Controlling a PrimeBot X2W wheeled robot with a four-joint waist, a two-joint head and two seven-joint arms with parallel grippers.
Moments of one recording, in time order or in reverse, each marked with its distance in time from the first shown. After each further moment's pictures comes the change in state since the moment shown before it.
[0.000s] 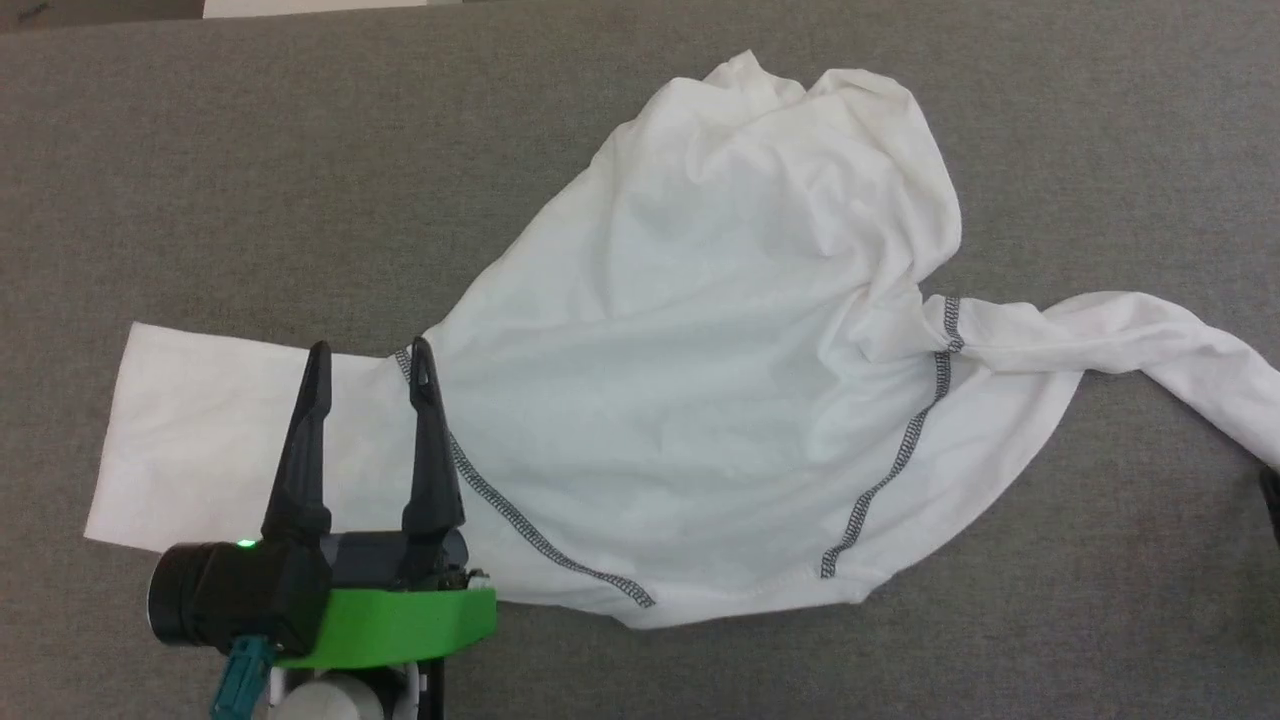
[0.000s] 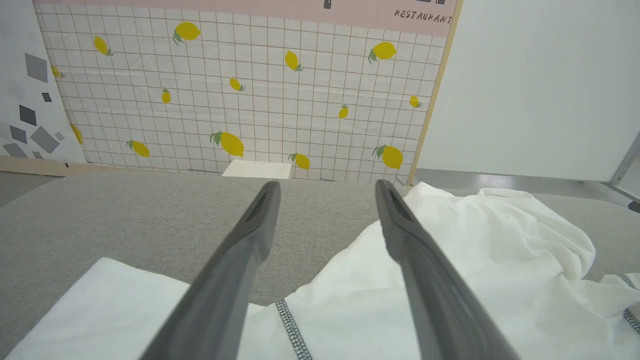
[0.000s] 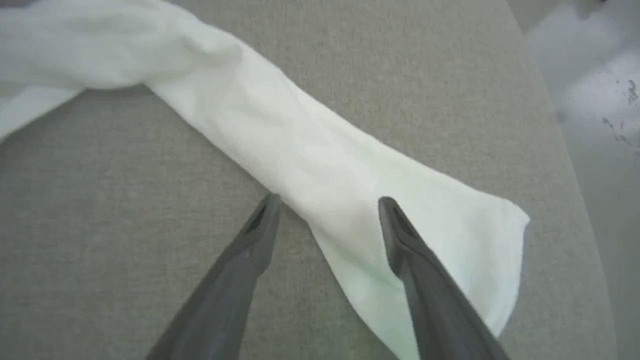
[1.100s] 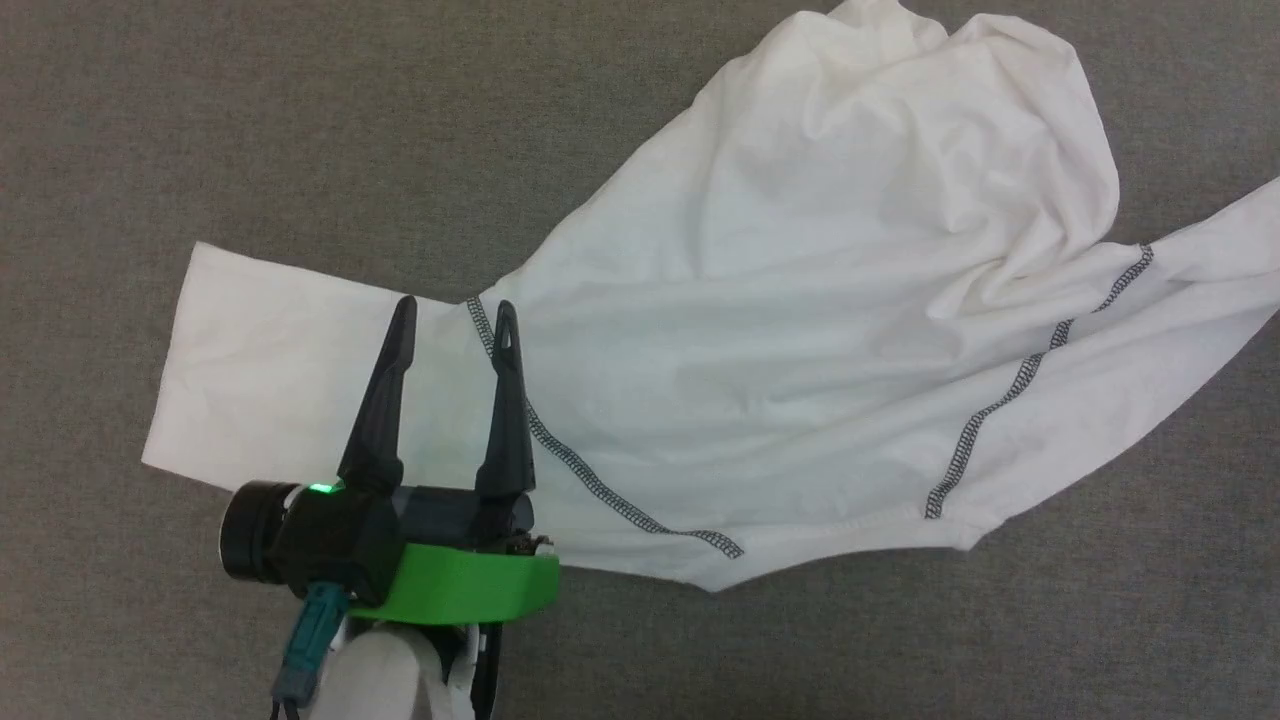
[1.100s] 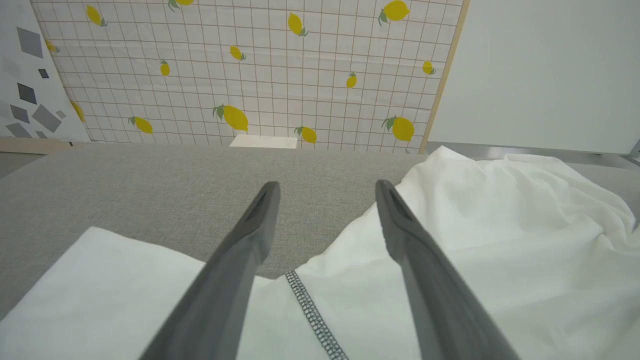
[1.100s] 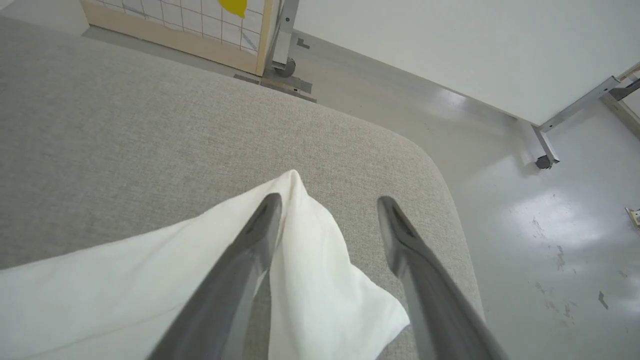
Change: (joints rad) left arm -0.103 -0.019 -0.089 0.075 0.007 -0.012 -0.003; right arm -0.590 -0.241 0.142 0.322 -0.126 0.000 -0.104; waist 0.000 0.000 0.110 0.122
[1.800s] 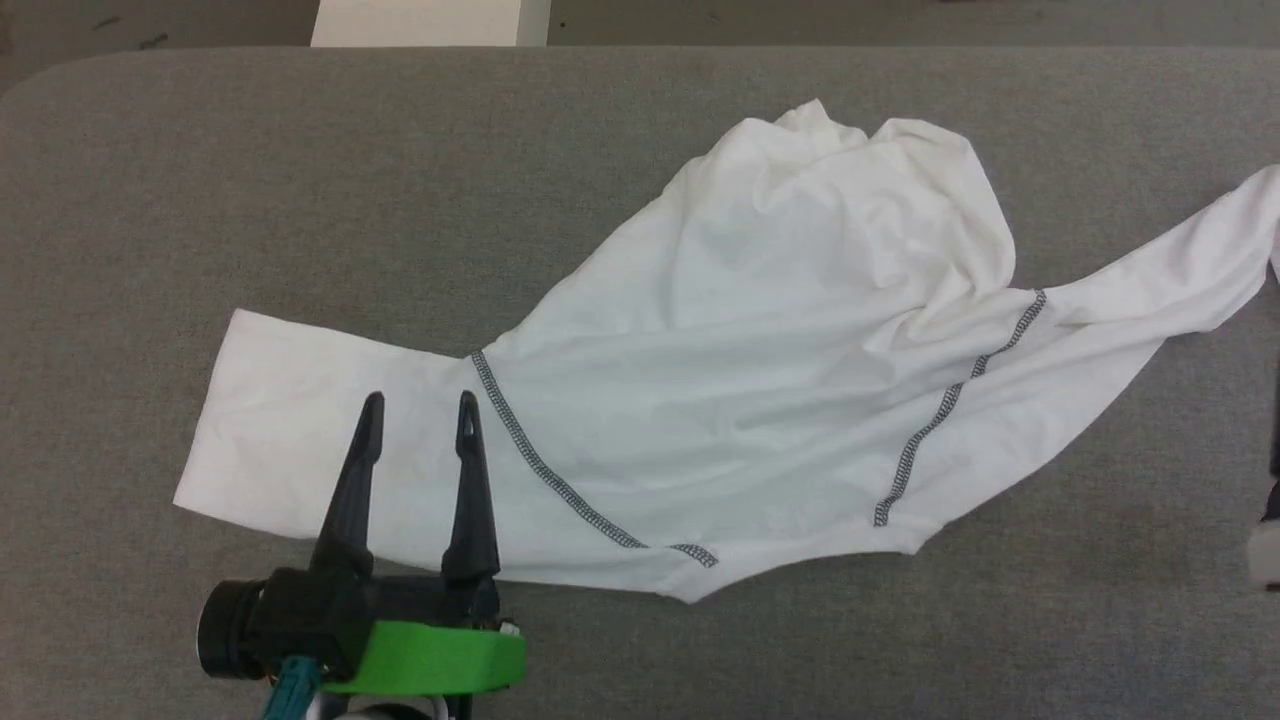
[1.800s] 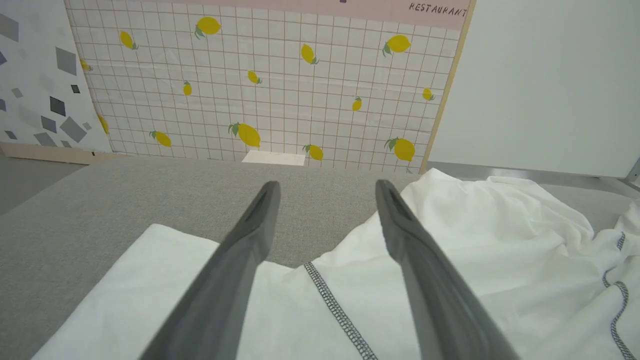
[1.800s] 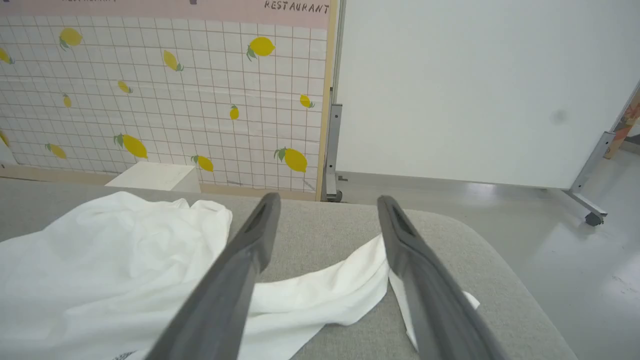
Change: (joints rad) left arm 0.142 0.016 0.049 -0.009 -0.017 -0.006 -0.001; right arm 0.523 0.441 -0.177 -0.635 -0.030 0.000 -0.208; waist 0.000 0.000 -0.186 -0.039
